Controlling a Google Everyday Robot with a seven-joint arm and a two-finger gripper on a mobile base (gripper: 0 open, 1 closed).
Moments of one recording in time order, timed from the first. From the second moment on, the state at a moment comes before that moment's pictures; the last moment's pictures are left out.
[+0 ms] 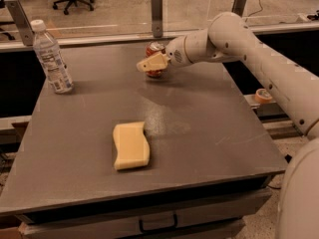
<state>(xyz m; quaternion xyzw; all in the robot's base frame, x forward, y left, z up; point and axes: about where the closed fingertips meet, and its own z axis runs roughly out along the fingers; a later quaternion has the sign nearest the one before) 0.750 0.004 0.862 -0.41 0.75 0.27 0.44</state>
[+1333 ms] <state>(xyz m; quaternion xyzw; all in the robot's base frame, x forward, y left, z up) 0.657 0.055 0.998 -0.49 0.60 0.40 0.49</state>
